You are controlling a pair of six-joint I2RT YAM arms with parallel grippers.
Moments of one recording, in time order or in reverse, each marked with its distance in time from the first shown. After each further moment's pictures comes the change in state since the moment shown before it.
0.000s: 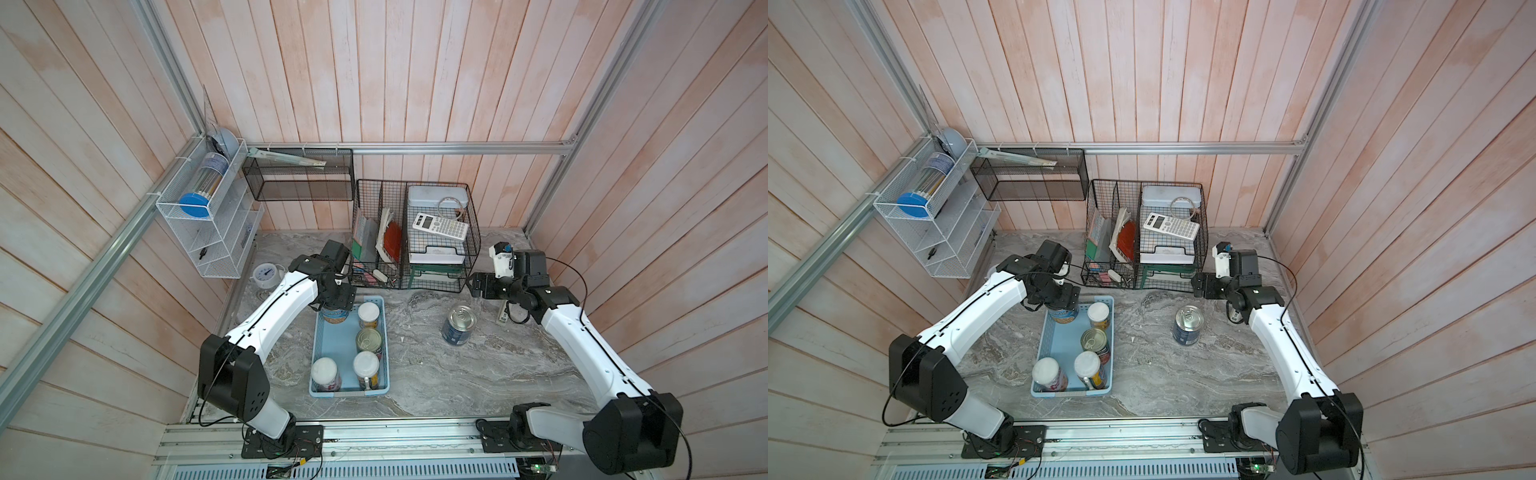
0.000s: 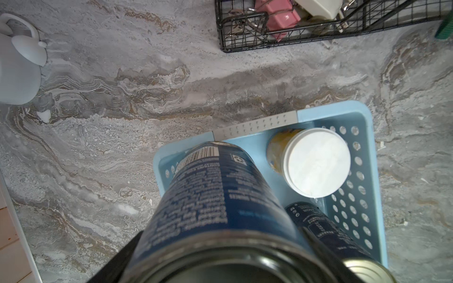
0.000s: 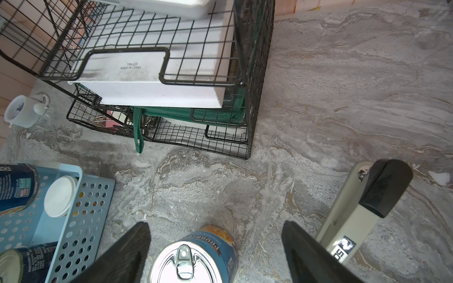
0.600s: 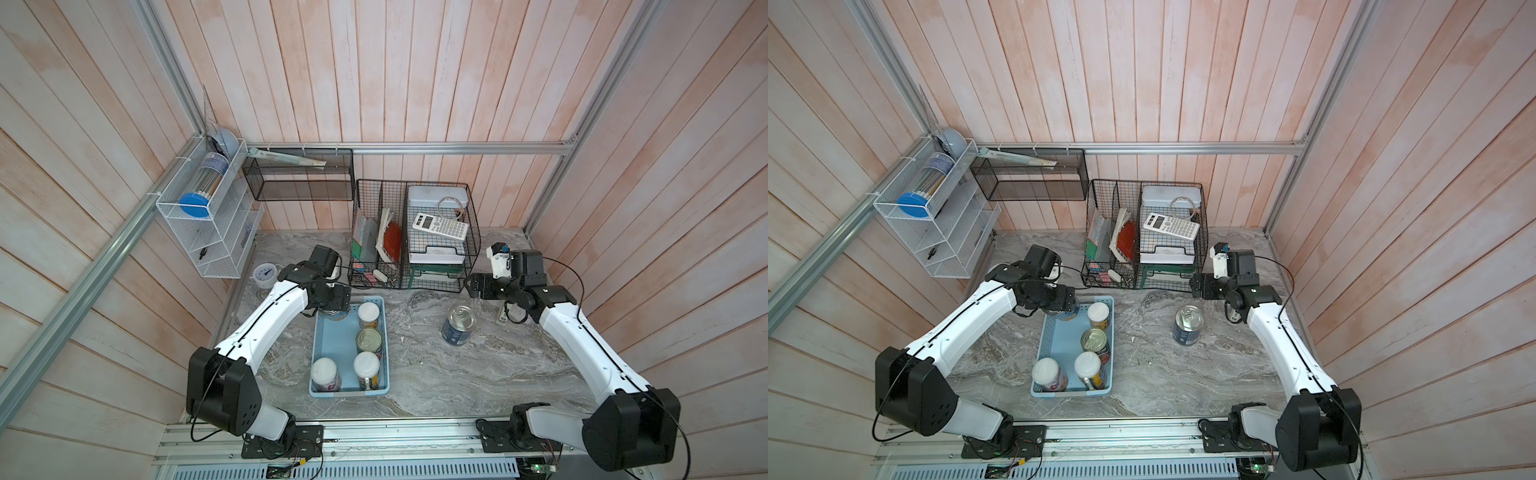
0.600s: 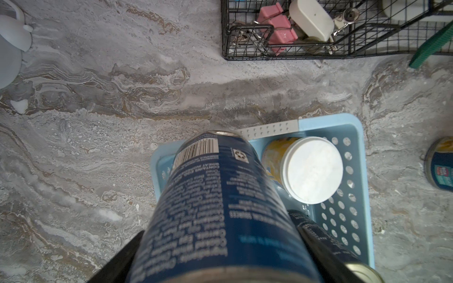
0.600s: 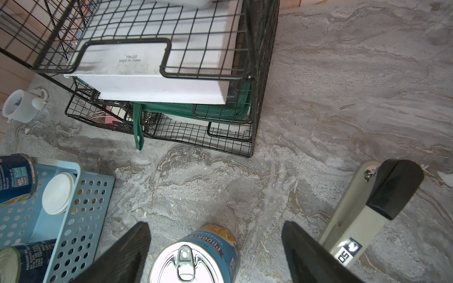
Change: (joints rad) left arm 0.048 -0.085 -0.119 0.106 0.093 -0.044; right arm 0.011 0.016 0.000 0.000 0.000 -0.003
